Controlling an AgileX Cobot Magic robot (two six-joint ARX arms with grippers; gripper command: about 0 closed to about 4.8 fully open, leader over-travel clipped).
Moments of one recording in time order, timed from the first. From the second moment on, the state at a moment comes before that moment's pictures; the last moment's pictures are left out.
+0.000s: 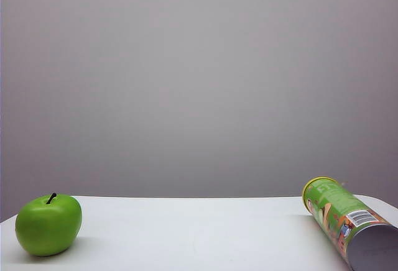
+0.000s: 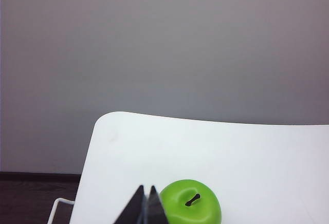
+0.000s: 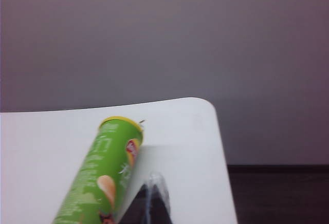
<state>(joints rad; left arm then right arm) -0.10 0.00 0.00 -0.07 0.02 -0.09 0.01 0.10 0.01 -0.03 -0.03 0.08</state>
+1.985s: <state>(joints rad) -0.26 1.07 1.05 -0.50 0.41 0.15 0.01 1.11 0.83 -0.18 -0.32 0.15</state>
